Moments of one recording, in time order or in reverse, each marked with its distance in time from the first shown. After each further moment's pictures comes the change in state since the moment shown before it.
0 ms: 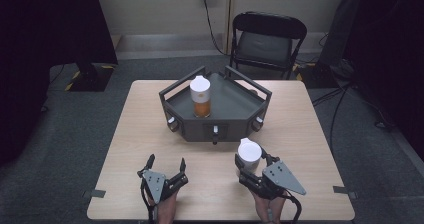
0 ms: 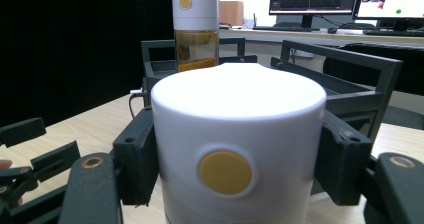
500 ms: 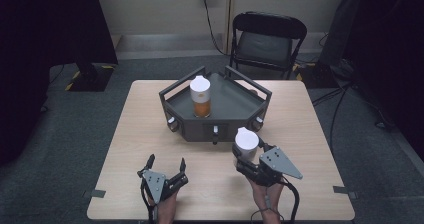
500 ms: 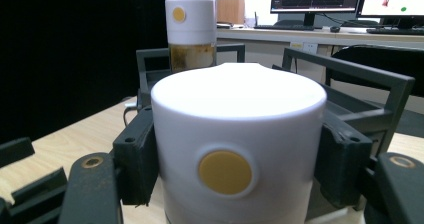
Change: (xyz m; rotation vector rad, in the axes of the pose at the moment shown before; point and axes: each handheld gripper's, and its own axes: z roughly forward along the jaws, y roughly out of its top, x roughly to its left) left arm 0.000 0.000 0.000 0.000 0.000 0.000; right arm -0.006 0.020 0.022 0.008 0.004 0.008
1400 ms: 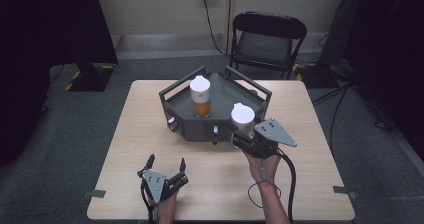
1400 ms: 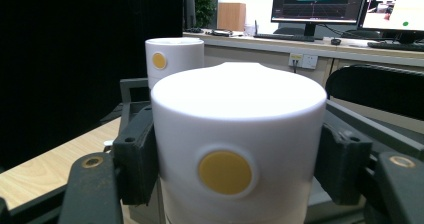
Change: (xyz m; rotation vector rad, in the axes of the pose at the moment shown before) left arm -0.001 0.000 0.000 0.000 0.004 0.000; right arm -0.016 0.043 0.050 0.000 0.001 -0.037
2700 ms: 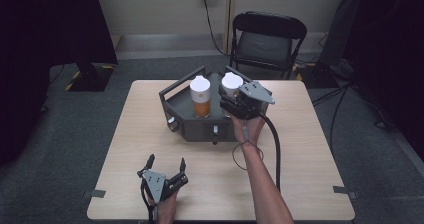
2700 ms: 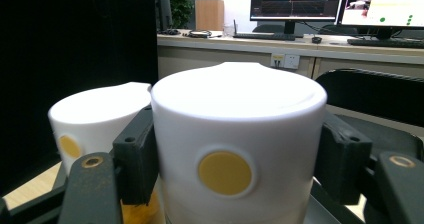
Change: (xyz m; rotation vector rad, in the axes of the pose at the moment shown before) left arm 0.000 0.000 0.000 0.002 0.001 0.002; right arm -0.002 0.033 0.093 0.011 -0.088 0.039
